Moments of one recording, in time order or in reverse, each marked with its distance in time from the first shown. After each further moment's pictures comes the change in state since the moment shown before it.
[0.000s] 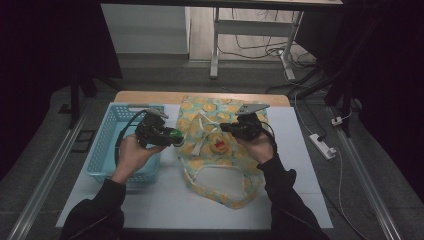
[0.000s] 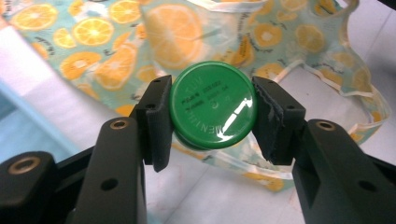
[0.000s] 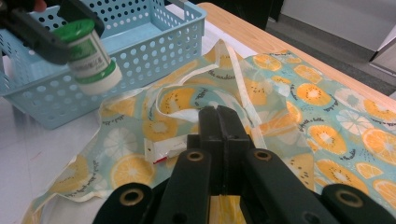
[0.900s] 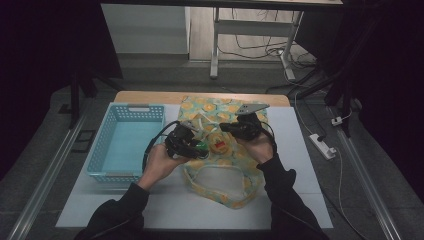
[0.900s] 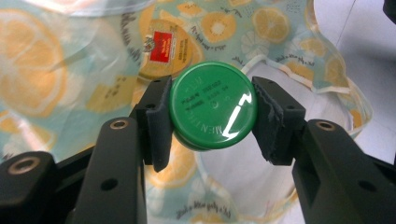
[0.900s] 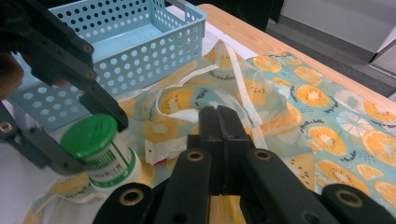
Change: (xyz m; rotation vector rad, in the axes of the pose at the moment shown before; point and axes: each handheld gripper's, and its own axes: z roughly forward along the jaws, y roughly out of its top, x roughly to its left) left arm -0.043 0.020 0.066 0.055 -0.080 0.095; right arm 0.001 0.001 0.000 -0.005 0.000 -0.004
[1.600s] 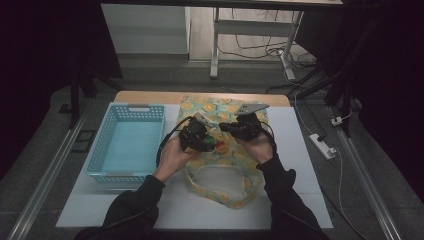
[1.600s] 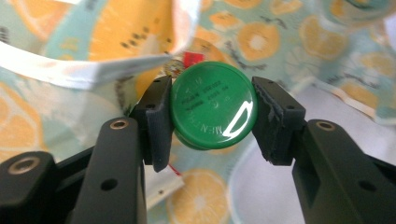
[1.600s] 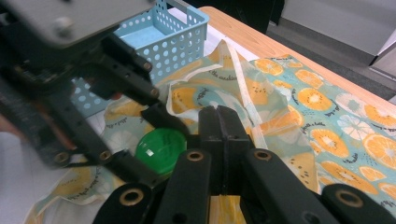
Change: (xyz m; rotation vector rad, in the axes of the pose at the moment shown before) left arm 0.012 0.027 0.033 0.040 0.137 0.001; right arm 0.002 0.001 0.000 -0.005 0.002 -0.005
